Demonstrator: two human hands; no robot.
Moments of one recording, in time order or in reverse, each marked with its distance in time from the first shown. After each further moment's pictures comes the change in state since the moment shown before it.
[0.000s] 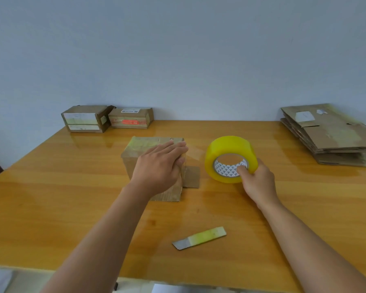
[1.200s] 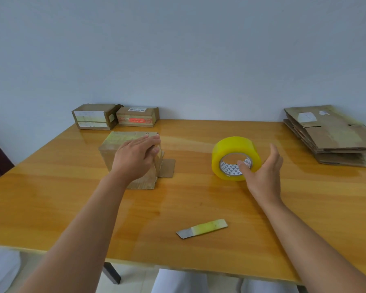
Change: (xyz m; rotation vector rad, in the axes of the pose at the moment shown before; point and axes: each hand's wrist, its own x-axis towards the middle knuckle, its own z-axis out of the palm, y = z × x) left_hand -0.015 -0.056 -0.022 -0.040 -0.008 -0.227; right_hand -0.012 -0.005 -0.006 -0.111 0.180 -0.119
